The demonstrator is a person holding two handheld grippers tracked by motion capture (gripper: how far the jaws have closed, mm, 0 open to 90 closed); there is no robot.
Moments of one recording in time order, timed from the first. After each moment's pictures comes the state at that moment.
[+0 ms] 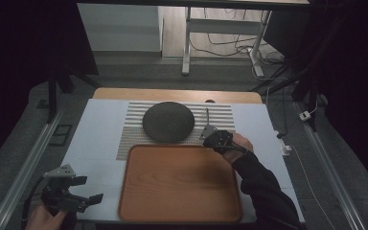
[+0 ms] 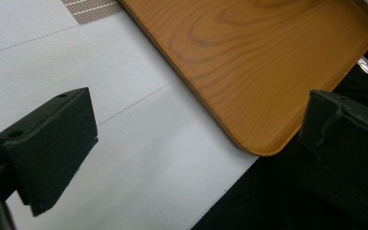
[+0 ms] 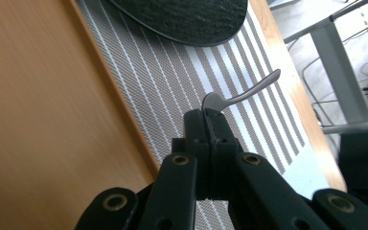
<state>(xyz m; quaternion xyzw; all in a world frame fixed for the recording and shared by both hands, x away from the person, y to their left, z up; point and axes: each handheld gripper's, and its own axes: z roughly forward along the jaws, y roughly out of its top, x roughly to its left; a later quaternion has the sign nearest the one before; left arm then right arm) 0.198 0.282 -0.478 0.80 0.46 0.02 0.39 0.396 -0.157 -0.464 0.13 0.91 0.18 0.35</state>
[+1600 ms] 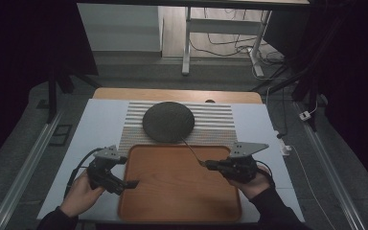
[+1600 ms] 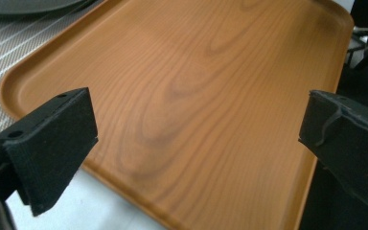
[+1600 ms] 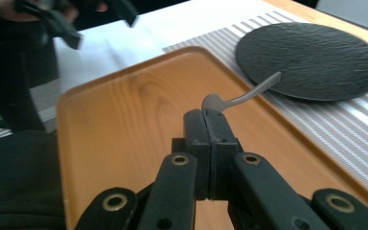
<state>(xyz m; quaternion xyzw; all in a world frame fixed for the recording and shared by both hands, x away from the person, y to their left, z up) 0.273 0.195 -0.465 0.87 0.30 0.02 0.39 0.298 -0.211 -0.424 0.19 0.85 0.48 0.06</state>
